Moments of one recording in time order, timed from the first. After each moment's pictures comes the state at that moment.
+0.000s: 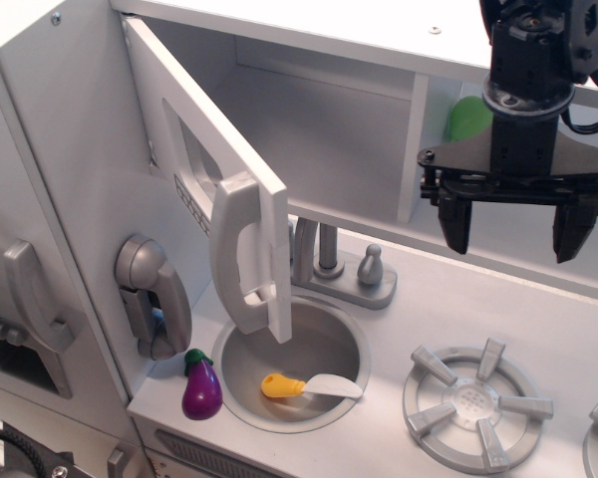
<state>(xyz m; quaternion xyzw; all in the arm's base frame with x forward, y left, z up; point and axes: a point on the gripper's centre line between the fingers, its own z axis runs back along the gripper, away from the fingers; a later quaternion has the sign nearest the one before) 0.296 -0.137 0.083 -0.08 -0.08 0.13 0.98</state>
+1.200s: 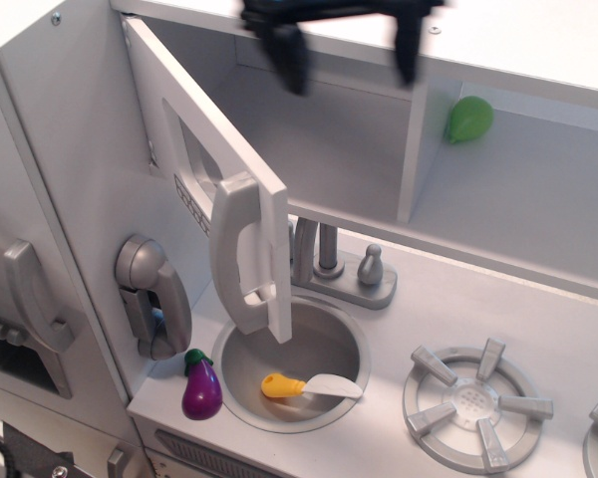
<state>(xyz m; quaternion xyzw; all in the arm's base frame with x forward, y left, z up) 0.274 -0.020 0.176 -0.10 -0.12 0.16 0.97</state>
